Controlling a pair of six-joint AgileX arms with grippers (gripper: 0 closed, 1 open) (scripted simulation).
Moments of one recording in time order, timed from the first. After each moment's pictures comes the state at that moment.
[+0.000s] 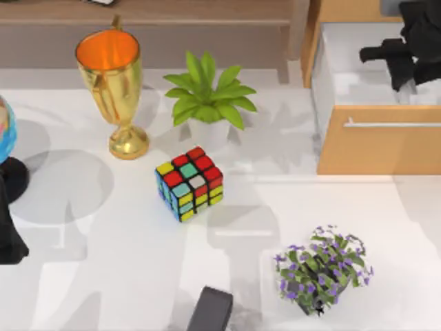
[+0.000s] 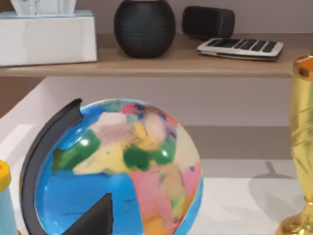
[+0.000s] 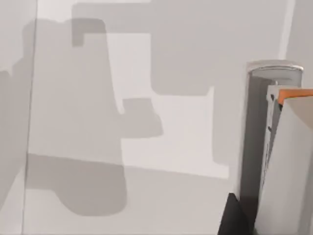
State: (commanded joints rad) left arm 0.00 0.00 0.00 0.00 0.00 0.00; right arm 0.12 2.25 2.01 -1.10 -0.01 0.02
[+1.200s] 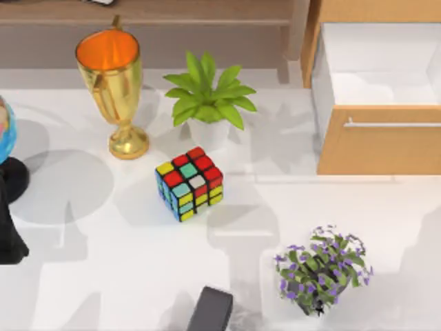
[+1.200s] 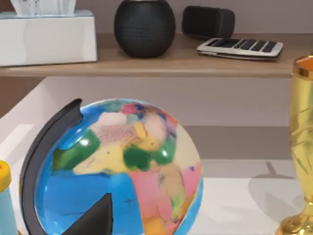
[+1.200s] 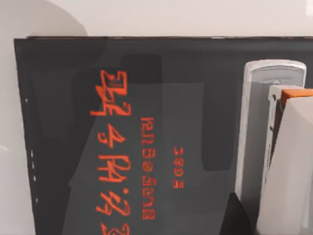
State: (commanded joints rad) left arm 0.00 0.00 0.00 0.00 0.00 0.00; right arm -0.50 1.68 1.16 -0.93 -0.02 -0.49
